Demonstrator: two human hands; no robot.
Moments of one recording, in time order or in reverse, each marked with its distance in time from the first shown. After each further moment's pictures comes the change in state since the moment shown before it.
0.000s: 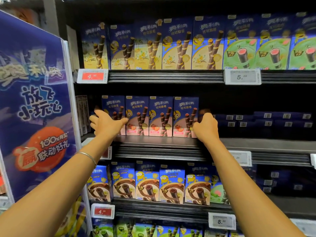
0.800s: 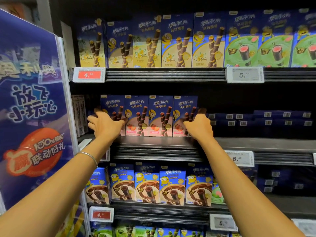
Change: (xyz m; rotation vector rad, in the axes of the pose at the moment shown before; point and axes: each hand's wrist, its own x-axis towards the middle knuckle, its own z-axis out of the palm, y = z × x) left_hand 0.013 -0.009 0.015 0.067 0.036 0.020; right_hand 0.009 -0.005 0.021 -0.030 -0.069 -0.013
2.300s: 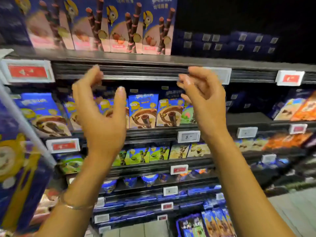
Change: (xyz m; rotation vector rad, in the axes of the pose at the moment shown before) left_hand -0.224 -0.057 0.021 -0.633 -0.044 0.437; right_hand -0.183 0.067 -0.042 0.588 0.043 -0.136
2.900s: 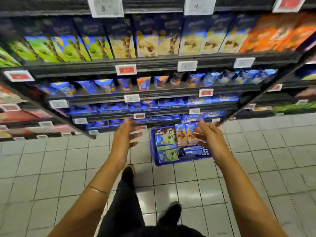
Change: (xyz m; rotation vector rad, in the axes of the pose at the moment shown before) left_hand -0.441 0.066 0.084 0.023 -0.403 -1.438; right_hand -0.307 0.198 -0.373 -0.116 -0.021 1.138
